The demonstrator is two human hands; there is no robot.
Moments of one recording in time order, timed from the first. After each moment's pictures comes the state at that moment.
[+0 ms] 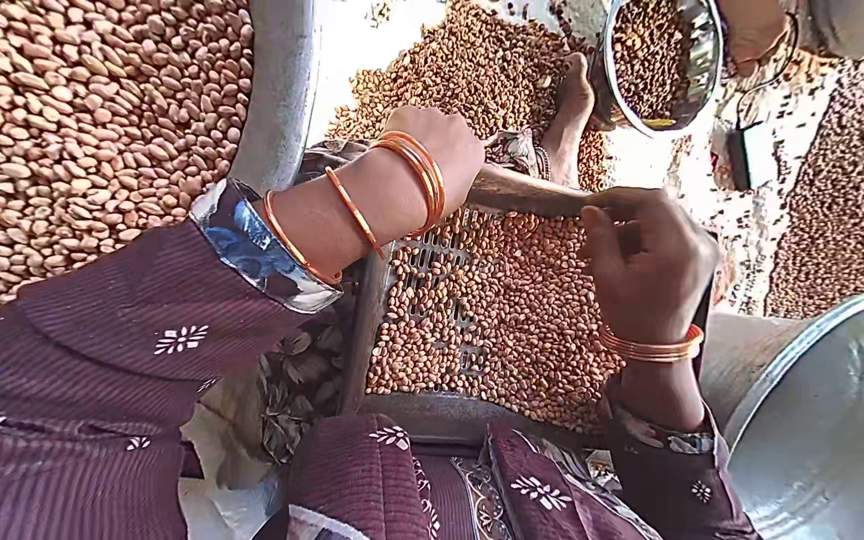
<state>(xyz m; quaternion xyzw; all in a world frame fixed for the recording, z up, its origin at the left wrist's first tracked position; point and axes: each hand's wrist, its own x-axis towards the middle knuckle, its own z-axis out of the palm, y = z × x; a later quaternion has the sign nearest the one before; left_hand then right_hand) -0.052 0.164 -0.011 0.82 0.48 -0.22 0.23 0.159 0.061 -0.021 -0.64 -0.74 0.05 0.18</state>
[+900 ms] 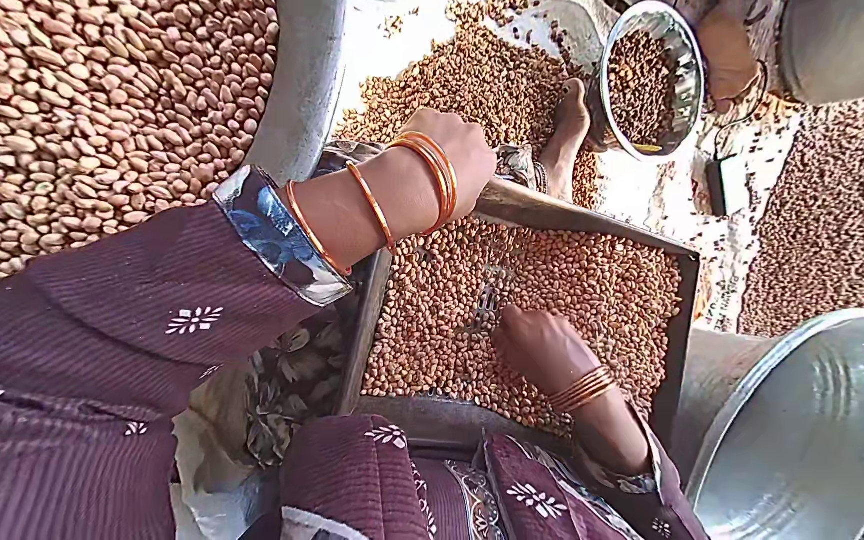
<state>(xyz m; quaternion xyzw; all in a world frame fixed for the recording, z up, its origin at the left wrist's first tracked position) -0.055 0.164 -0.007 0.83 0.46 -0.21 0.23 0.109 0.028 -0.023 -0.59 -0.63 0.34 -0.37</state>
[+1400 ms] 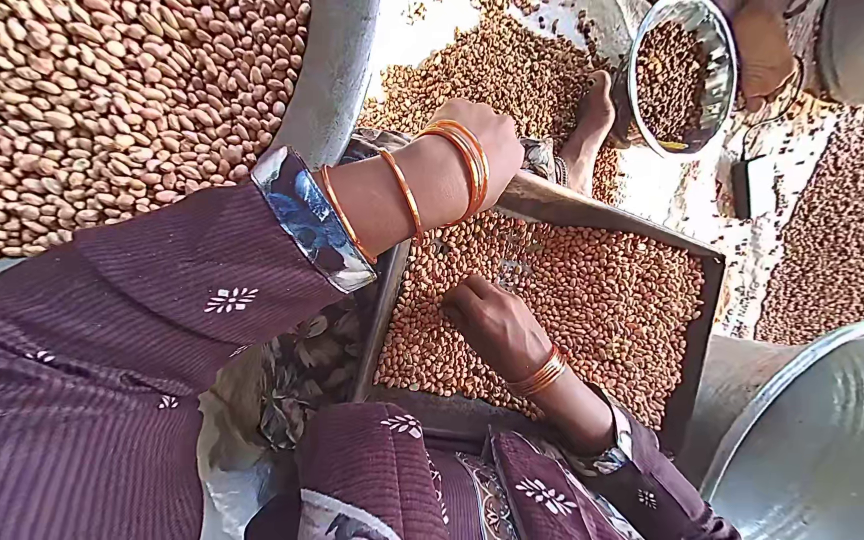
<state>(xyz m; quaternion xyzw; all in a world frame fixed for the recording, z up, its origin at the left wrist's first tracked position) -0.056 0.162 -0.008 0.84 0.45 -0.21 0.23 0.083 0.007 -0.086 -0.45 -0.86 0.22 0.02</state>
